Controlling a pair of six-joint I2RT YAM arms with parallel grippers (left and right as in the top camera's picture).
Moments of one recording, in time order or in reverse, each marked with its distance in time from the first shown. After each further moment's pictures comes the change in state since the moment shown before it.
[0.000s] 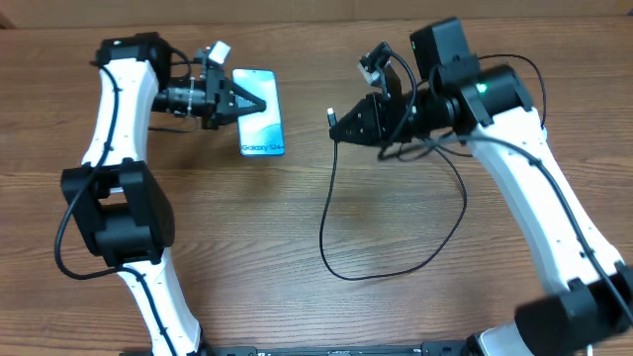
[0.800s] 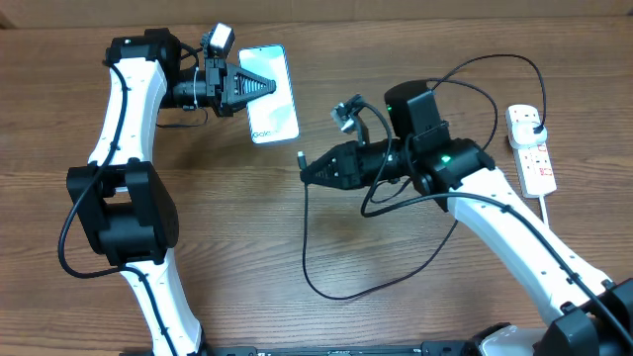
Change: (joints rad) left arm -0.024 0.000 0.000 0.050 0.261 0.065; right arm 0.122 -0.138 -0.482 0.627 -0.158 0.299
